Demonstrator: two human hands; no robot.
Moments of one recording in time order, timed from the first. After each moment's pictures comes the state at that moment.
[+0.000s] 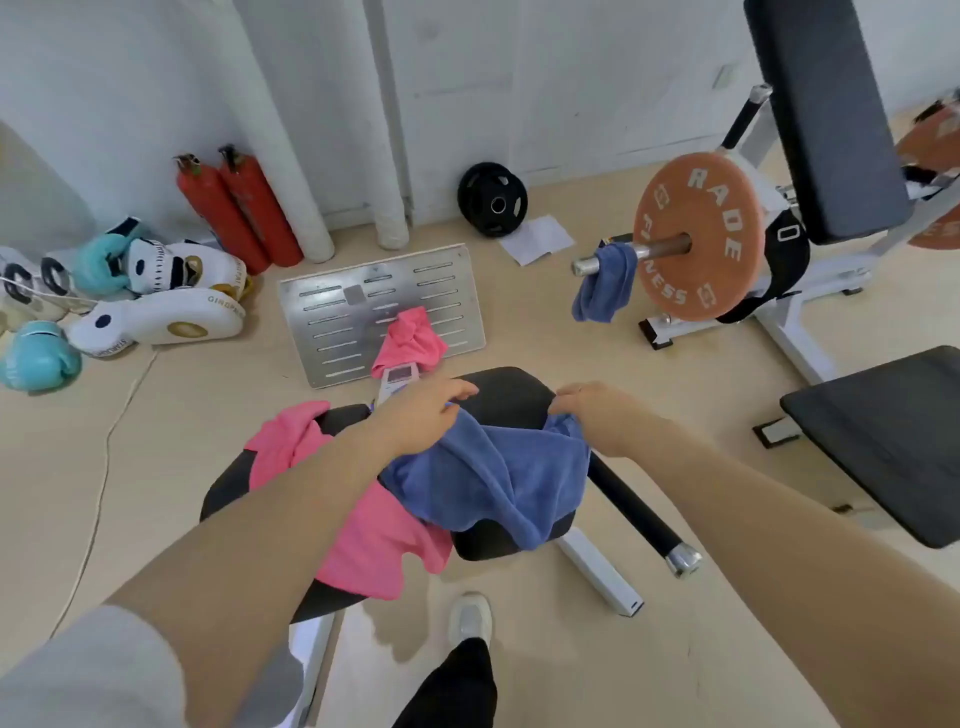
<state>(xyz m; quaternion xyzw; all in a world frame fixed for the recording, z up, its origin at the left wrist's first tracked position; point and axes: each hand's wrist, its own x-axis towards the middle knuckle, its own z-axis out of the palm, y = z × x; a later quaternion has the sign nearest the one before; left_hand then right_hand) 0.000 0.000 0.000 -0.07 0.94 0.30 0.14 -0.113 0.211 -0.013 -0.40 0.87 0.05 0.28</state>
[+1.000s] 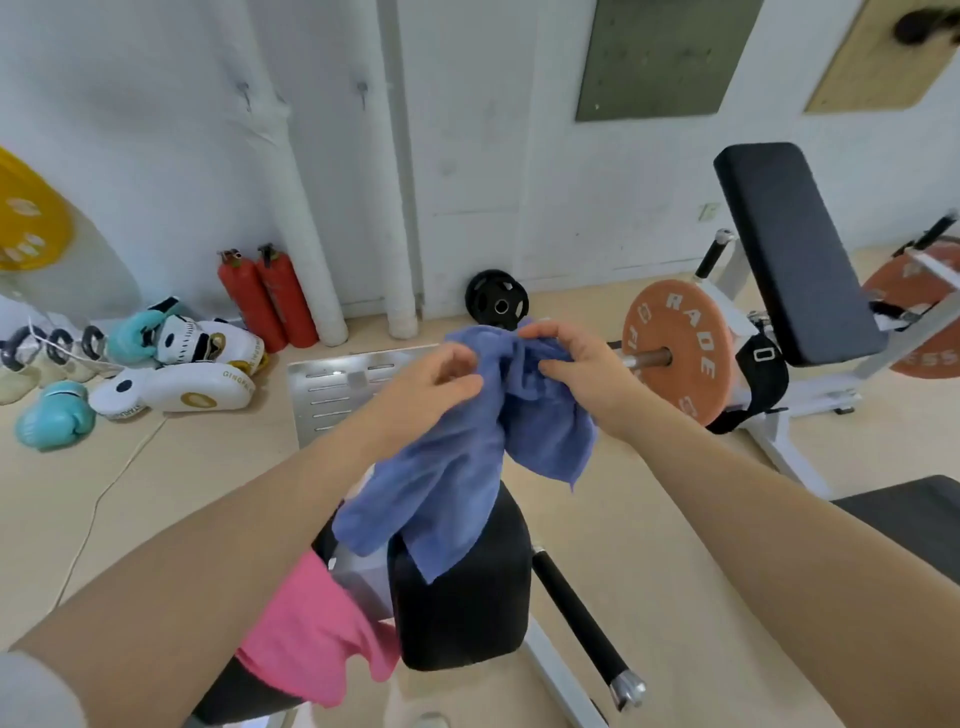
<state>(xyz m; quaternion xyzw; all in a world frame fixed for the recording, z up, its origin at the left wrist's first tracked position) -0.058 0.042 0.140 -0.11 0.80 0.59 -0.03 -0.176 0.203 0.136 -0.27 0.74 -0.58 0.24</state>
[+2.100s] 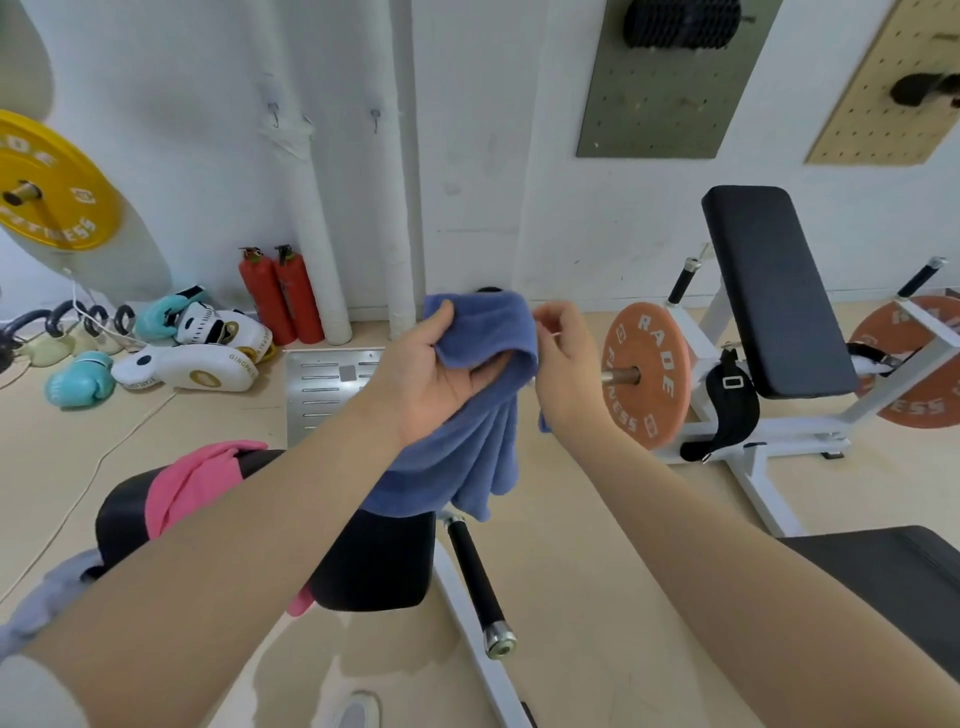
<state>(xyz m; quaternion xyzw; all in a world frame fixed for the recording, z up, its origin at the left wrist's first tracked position) -0.061 0.221 0.185 -0.17 0.34 0.92 -0.10 -0.145 0.329 0.165 -0.26 0.73 -0.62 0.07</state>
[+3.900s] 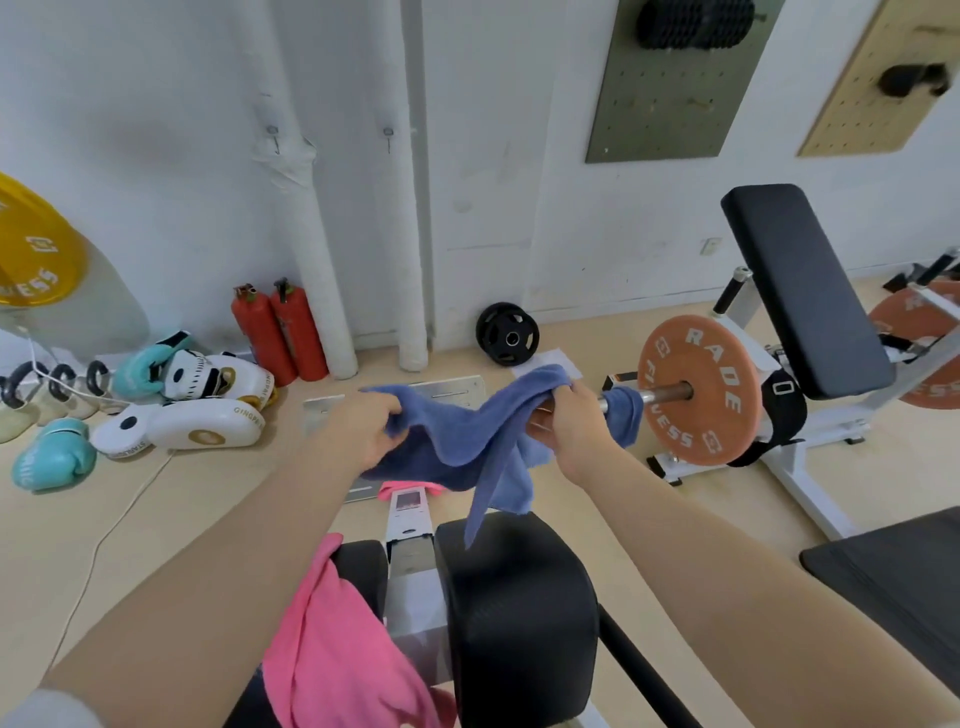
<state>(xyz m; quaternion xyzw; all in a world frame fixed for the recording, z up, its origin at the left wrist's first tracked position) -0.055 -0.081 0.132 -0.43 0.53 0.72 -0.10 -0.135 0.097 0.135 0.07 0.65 -0.71 0.26</state>
